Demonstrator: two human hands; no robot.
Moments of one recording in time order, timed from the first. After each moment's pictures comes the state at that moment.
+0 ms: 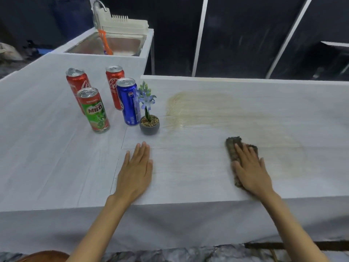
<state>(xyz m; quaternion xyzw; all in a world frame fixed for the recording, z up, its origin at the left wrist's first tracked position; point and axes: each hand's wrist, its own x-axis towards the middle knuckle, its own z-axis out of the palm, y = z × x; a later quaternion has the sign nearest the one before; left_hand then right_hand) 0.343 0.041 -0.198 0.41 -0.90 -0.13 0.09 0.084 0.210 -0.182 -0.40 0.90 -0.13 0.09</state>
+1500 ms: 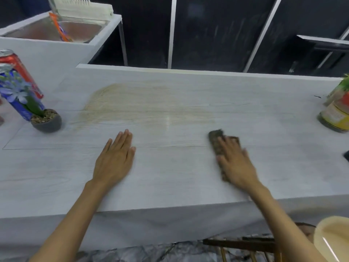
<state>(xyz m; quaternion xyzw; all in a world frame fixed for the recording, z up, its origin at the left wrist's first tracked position) 0.132 0.124 -0.202 0.42 -0.90 -0.11 0.11 -0.133 0.318 -0.185 -0.46 0.87 -0.13 0.08</state>
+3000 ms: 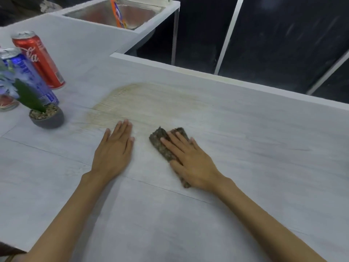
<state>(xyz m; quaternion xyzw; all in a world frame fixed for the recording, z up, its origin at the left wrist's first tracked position) 0.074 0.056 -0.201 0.56 -0.81 -0.12 0.14 -0.142 0.133 -0.189 -0.79 0.58 -0.10 0.13</state>
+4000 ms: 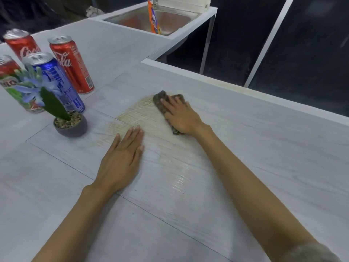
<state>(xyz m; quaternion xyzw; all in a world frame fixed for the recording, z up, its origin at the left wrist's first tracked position) 0.100 0.024 -0.202 0.58 -0.79 -0.10 0.16 -0.095 -0.088 -0.182 -0.80 0.59 -0.05 0.14</state>
